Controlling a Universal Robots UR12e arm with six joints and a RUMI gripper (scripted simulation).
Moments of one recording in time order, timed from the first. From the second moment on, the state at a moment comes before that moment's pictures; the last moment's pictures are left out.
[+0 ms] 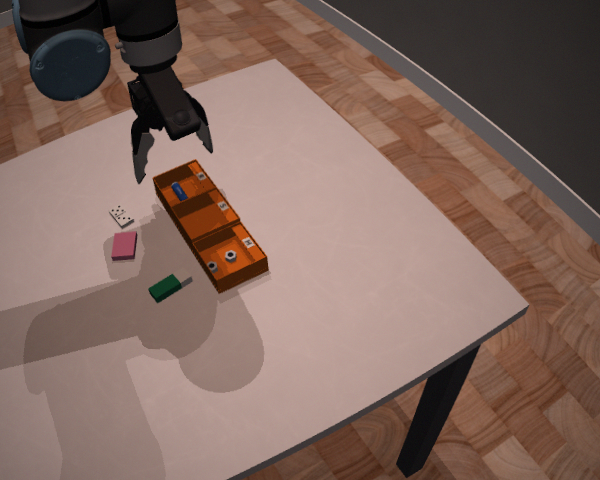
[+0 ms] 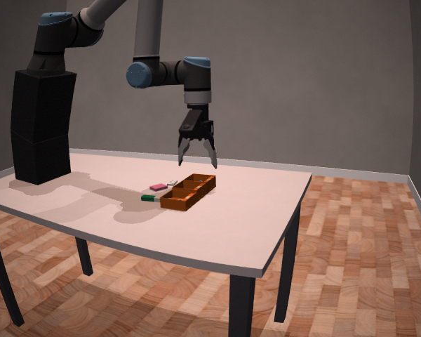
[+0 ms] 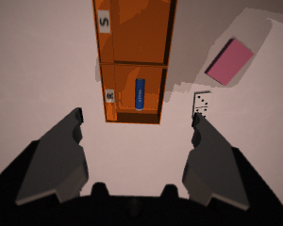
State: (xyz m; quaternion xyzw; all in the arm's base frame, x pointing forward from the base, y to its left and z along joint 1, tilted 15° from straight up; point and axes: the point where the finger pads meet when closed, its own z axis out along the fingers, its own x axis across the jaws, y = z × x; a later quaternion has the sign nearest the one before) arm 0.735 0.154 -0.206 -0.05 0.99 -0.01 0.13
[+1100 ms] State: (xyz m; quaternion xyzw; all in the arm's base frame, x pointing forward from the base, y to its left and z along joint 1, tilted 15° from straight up) arm 0.706 0.154 -0.100 -0.05 0.99 -0.01 0.13
